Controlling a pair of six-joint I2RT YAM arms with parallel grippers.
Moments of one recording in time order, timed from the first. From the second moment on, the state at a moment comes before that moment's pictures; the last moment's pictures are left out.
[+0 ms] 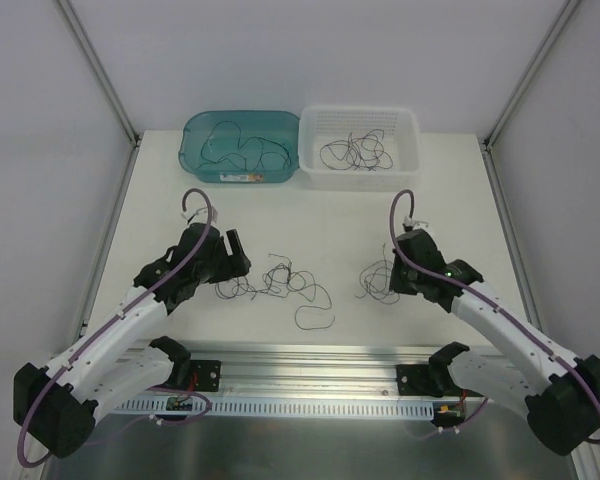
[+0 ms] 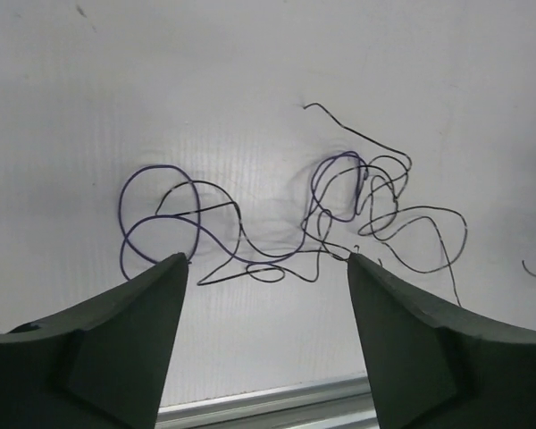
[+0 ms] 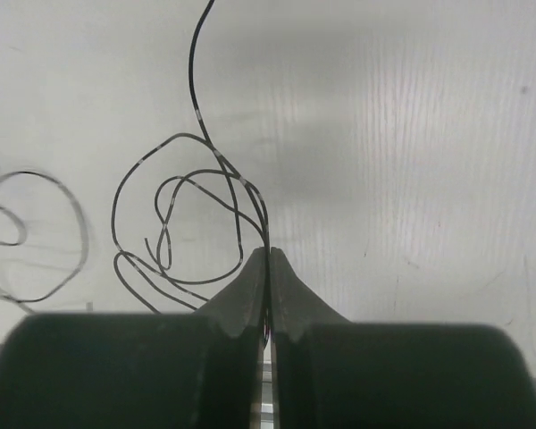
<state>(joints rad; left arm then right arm) -0.52 0.88 0.67 -0.56 -0.17 -0.66 0.57 1.02 0.66 -0.69 0.21 0.60</state>
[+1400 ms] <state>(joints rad) -0.85 1.16 0.88 -0.23 0.16 -0.79 0.81 0.91 0.77 -0.41 0.06 0.40</state>
